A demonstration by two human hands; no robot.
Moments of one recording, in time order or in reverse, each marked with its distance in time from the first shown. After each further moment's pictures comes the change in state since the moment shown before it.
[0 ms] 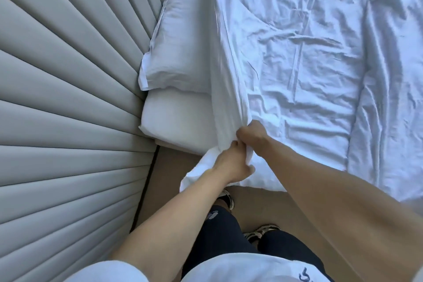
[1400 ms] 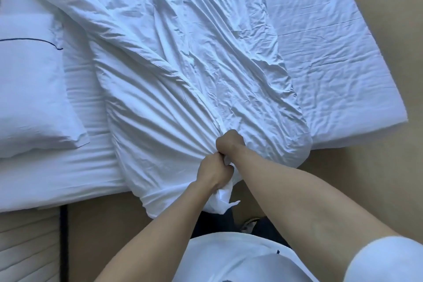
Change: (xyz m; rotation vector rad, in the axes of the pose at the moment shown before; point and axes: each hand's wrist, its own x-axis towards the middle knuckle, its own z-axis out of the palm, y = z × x) left_hand 0.095 0.552 0.273 0.022 -0.093 -0.037; right_hand -0.015 0.370 -0.515 0.099 0.146 0.201
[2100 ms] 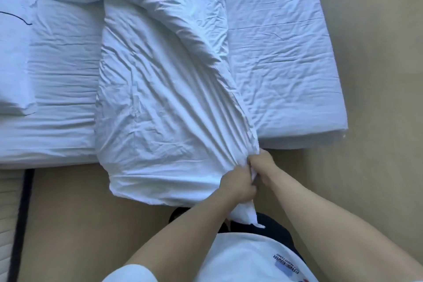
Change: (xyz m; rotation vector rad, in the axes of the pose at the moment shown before) left_hand 0.001 0.302 0.294 0.177 -0.187 0.030; right_hand 0.058 0.339 -0.286 0.321 -0.065 0.005
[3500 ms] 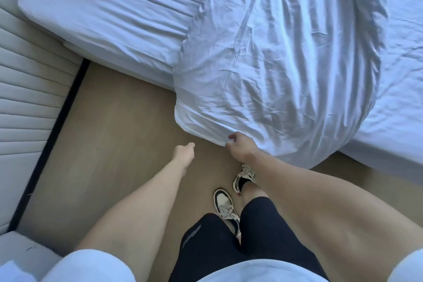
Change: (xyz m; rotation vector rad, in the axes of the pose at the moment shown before) left_hand -0.071 -0.408 0.067 -1.341 0.391 -0.946; right_hand 0.001 0.032 0.334 -0.937 -0.414 -0.313
